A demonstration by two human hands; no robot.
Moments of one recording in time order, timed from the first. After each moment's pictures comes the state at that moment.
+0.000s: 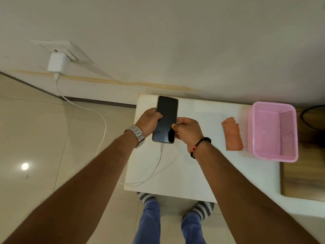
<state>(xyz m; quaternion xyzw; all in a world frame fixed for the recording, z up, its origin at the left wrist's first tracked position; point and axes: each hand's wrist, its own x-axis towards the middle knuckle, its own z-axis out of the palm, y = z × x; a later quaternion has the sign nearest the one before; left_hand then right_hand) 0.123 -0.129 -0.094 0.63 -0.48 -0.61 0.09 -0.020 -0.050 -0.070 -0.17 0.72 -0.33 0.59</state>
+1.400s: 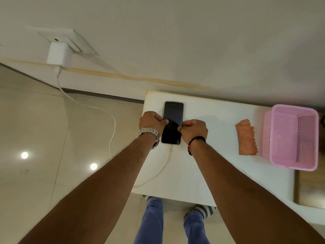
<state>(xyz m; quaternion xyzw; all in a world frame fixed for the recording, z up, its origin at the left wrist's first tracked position) 0.134 -0.134 -0.147 0.75 -0.48 -0.45 0.06 0.003 -0.076 -0.142 -0.20 0.87 -0.19 0.41</state>
